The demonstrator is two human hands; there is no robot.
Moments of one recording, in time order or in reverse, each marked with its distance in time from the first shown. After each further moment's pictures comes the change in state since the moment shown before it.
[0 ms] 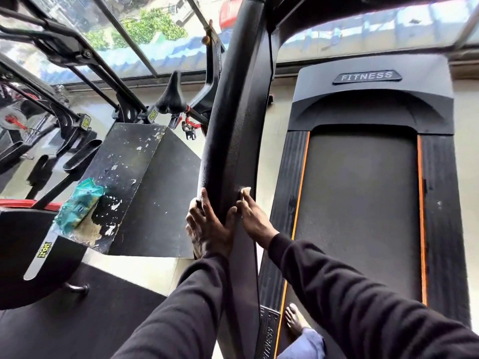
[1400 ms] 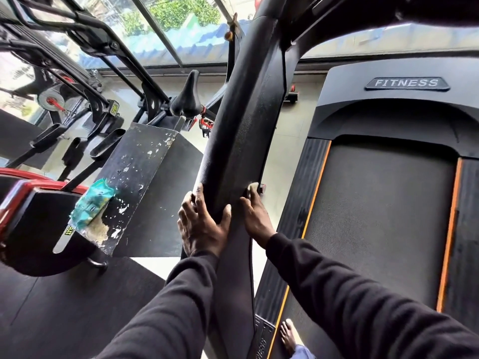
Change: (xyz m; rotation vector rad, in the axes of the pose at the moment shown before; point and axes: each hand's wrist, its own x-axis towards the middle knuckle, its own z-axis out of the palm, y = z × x) left_hand 0.073 0.063 0.002 0.111 0.140 0.012; right_hand 0.091 -0.025 -0.056 0.001 -0.011 -0.040
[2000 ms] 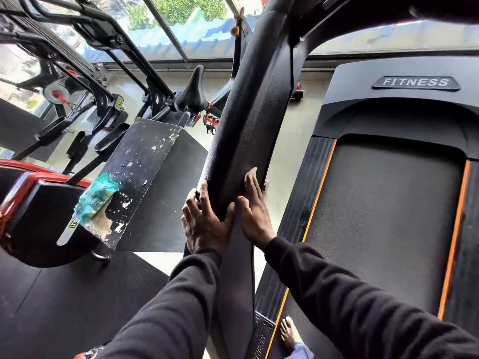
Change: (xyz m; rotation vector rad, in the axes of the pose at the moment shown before) left_hand 0.000 0.001 0.001 -0.007 -0.018 -0.037; right_hand -0.013 -0.019 0.007 -0.095 0.055 -0.205
